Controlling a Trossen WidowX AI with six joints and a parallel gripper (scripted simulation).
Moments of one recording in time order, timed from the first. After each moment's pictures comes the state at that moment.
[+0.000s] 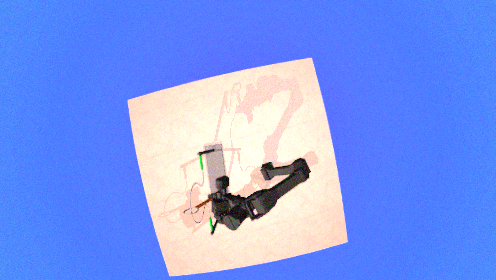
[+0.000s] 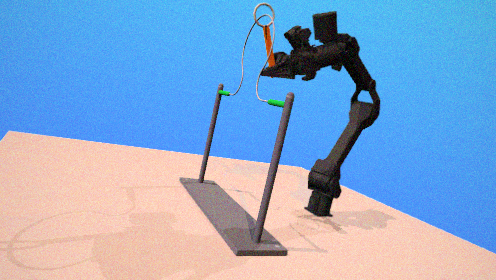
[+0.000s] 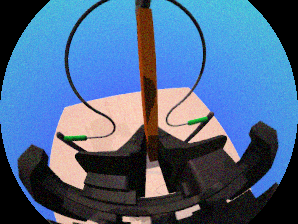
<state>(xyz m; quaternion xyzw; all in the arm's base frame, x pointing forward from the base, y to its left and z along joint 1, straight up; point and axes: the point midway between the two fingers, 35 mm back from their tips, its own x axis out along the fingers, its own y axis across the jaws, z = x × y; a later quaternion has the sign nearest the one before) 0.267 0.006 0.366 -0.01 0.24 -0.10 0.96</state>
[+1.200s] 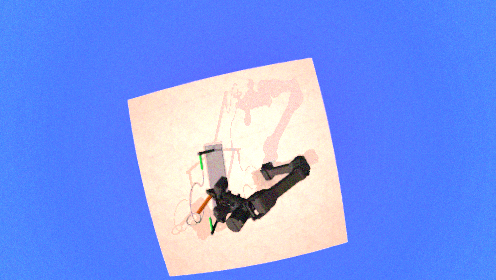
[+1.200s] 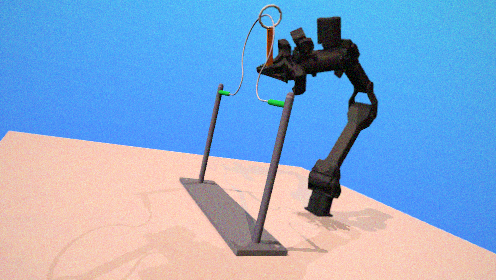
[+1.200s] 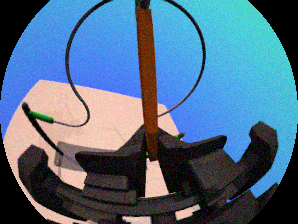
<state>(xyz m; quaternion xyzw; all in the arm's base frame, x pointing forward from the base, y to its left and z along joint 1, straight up) 0.266 -0.012 0.370 -0.24 0.23 -0.15 0.93</state>
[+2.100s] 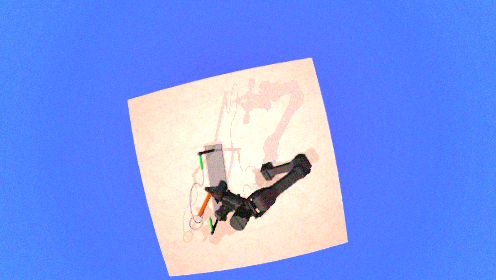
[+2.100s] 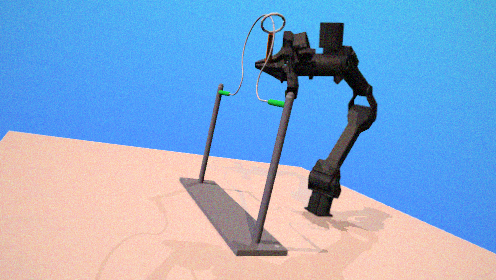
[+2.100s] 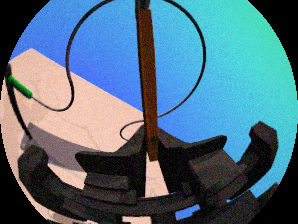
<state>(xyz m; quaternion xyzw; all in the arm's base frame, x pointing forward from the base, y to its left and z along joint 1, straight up) 0.266 -0.024 0.378 -0.40 0.21 -0.19 0.87</state>
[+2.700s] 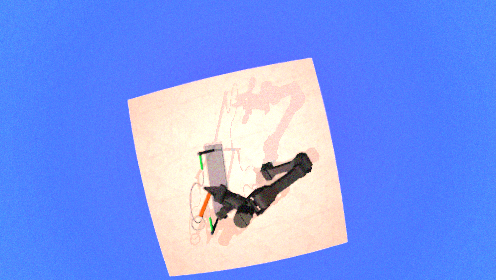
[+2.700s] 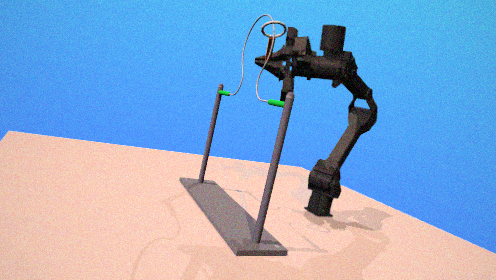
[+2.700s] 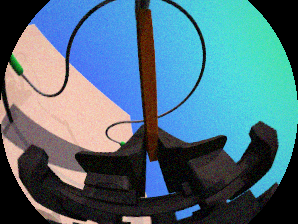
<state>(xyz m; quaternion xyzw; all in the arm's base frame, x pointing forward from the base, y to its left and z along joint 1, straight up) 0.266 -0.029 0.386 -0.50 0.19 -0.21 0.82</state>
